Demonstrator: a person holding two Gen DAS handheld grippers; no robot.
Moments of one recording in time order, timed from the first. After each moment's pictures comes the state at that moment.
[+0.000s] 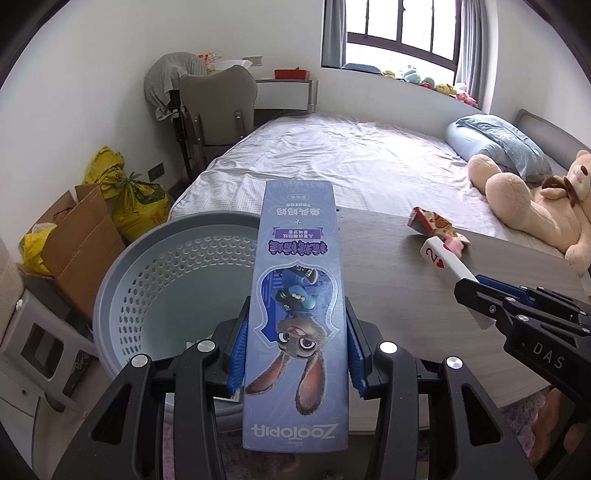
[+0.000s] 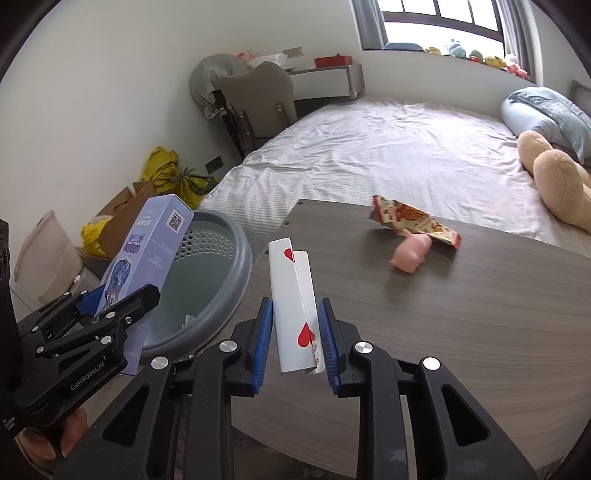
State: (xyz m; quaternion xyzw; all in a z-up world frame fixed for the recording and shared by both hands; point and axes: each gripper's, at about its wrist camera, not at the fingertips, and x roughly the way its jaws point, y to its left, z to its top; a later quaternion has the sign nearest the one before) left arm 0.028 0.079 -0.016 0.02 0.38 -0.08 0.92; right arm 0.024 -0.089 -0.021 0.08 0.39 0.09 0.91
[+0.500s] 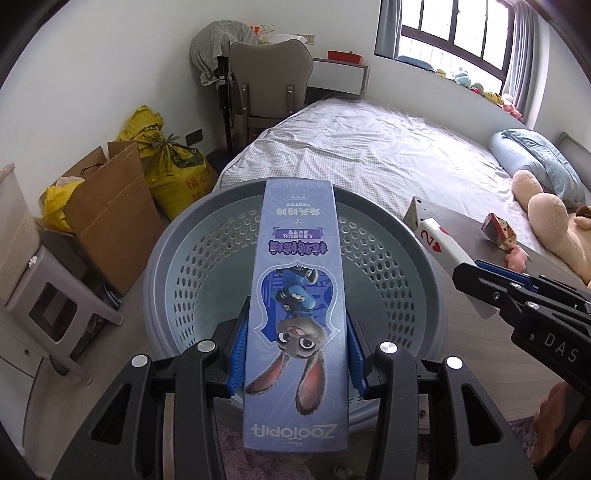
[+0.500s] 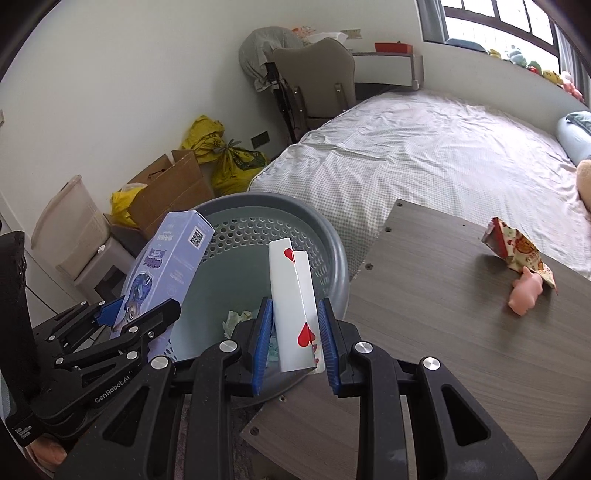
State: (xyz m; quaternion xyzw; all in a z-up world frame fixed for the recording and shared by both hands) left arm 0.061 0.157 -0.043 -0.02 0.42 -0.02 0.91; right arm 0.079 -0.005 -0.033 0.05 0.42 0.17 0.89
